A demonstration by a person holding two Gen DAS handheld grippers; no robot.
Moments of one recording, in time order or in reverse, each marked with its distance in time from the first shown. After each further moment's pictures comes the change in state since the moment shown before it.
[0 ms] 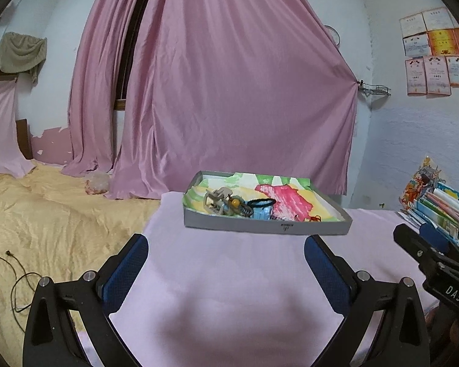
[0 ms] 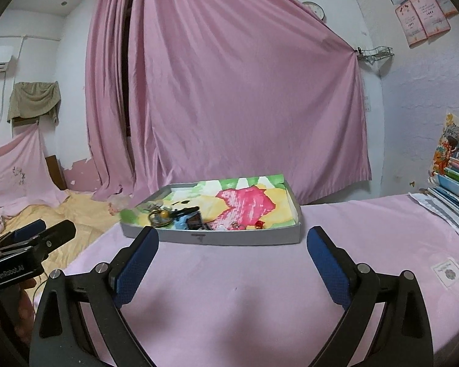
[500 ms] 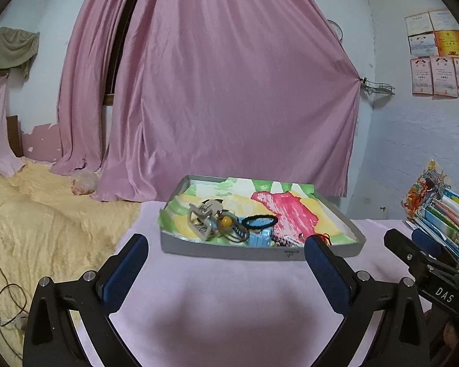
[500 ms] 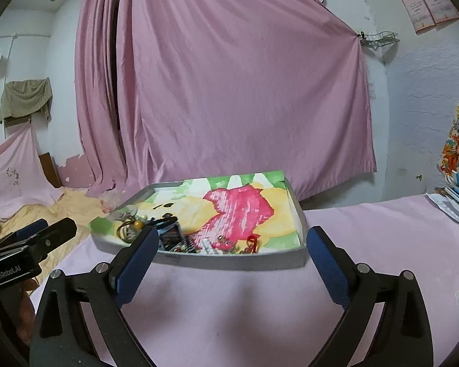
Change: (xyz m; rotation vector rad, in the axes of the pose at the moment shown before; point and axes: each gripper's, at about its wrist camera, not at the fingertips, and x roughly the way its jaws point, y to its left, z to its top) left arm 0.077 -0.013 0.026 -0.011 0.025 -0.028; right arm 0.084 -0.013 0.018 0.017 0.054 -0.008
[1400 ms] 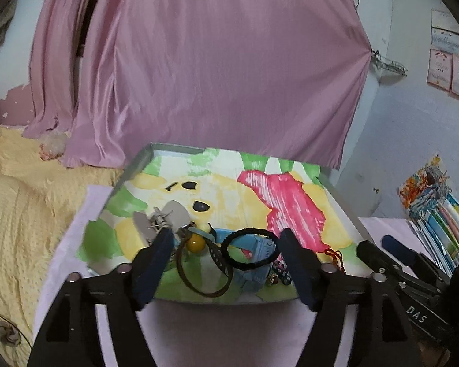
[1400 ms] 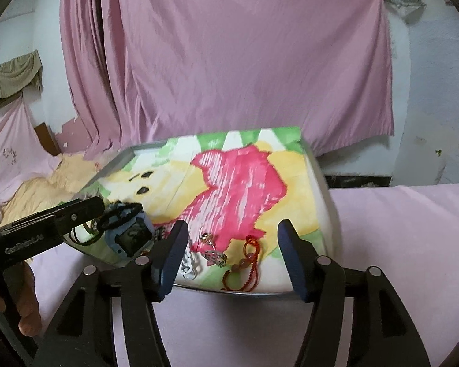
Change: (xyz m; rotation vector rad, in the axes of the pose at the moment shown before) left arm 0.135 -0.015 0.036 -0.060 0.237 -0.082; right arm 0.119 -0.008 0.013 -0.002 0.265 0.023
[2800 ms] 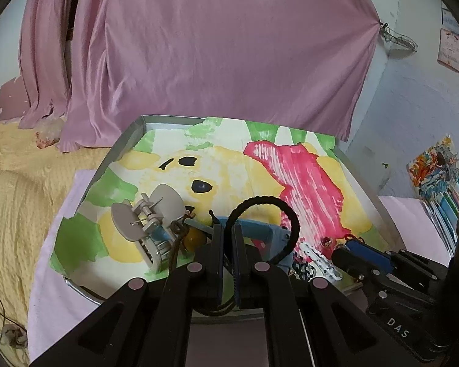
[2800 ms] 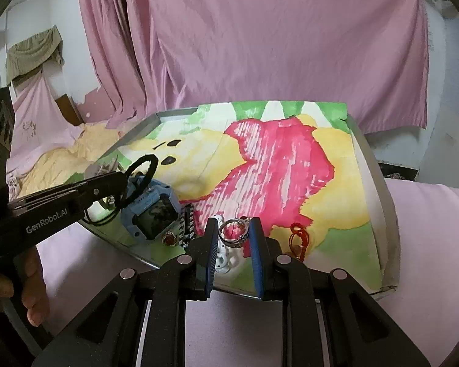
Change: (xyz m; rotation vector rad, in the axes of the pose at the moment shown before) left arm 0.047 -0.003 0.004 0.035 0.165 0.017; right arm 0.036 0.023 -0.002 -0.074 0.166 0.129
